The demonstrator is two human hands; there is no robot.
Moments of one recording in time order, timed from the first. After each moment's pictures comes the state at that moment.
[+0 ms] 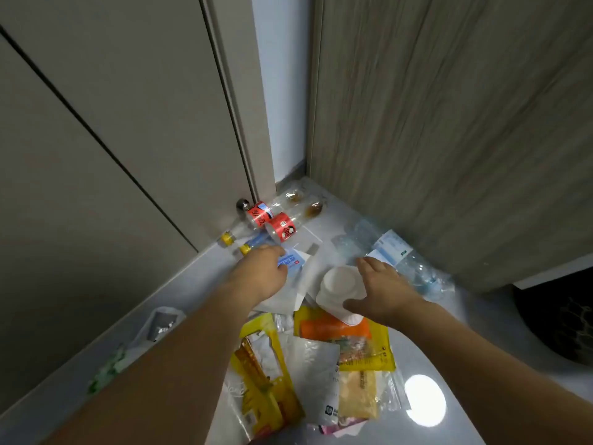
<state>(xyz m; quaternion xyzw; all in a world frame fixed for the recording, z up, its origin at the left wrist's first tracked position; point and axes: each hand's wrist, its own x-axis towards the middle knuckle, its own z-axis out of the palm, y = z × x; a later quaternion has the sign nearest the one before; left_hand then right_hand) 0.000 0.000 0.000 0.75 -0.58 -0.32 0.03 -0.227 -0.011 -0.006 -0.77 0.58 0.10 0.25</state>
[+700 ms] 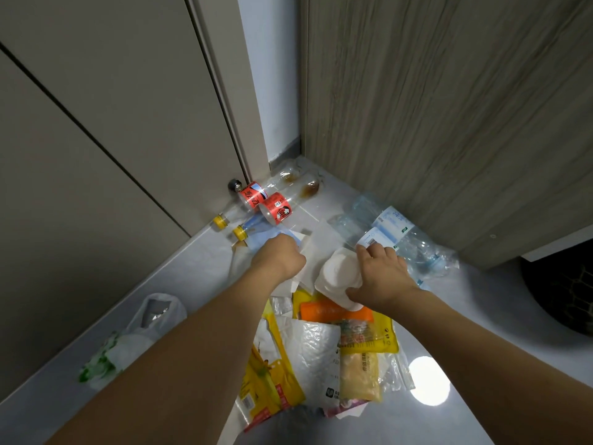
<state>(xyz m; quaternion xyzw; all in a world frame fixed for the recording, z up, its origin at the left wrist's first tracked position) -0.036 -0.018 -0.050 0.76 -0.53 -0.36 0.02 -0.224 -0.001 -0.035 -0.76 0.61 0.14 0.19</state>
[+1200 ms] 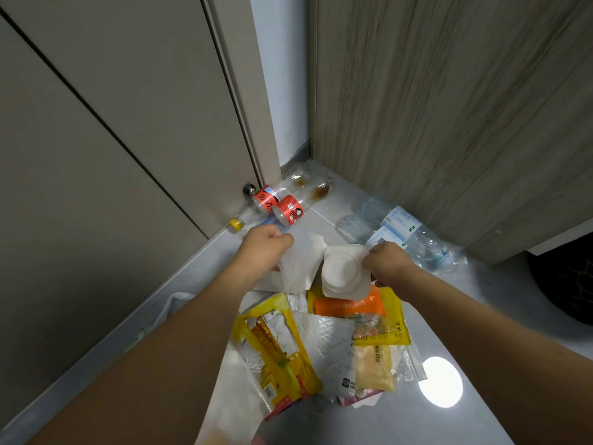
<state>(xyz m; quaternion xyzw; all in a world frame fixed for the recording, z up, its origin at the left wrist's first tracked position) 0.010 0.010 -0.002 0.72 -0.38 -0.50 0.29 -0.209 -0.014 -0.023 -0.50 0.72 -0.07 0.47</state>
